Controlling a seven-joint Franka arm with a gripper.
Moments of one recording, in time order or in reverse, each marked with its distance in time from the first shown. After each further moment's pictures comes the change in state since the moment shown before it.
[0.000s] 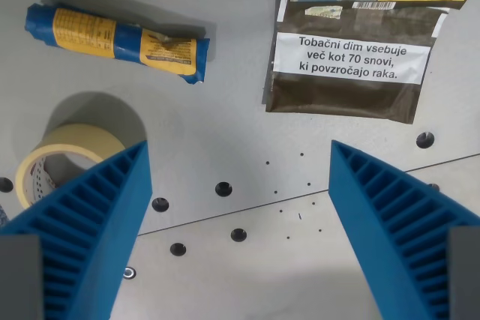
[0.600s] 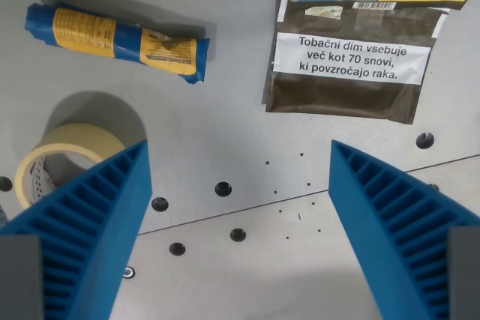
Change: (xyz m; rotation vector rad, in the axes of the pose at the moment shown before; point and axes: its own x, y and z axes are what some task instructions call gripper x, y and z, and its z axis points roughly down) arm 0.000 0.000 0.000 0.000 -0.001 -0.008
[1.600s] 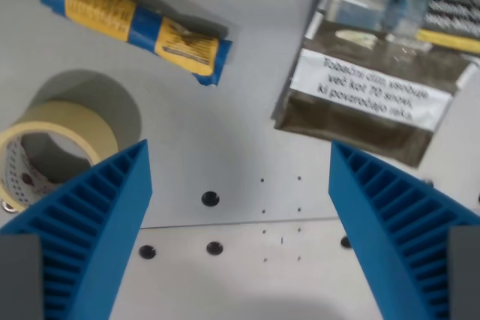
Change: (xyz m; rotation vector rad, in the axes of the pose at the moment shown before) arm 0.004 -0.022 0.036 -0.005 -0.018 -0.231
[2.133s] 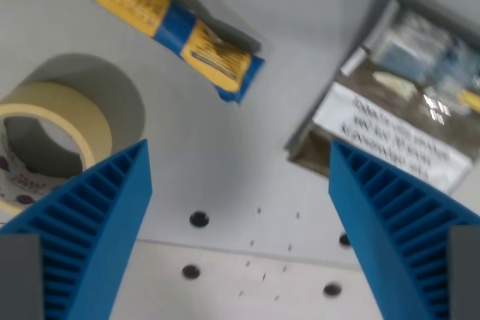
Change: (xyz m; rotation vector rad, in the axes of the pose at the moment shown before) arm 0.004 -0.022 0.038 0.000 0.004 -0.217
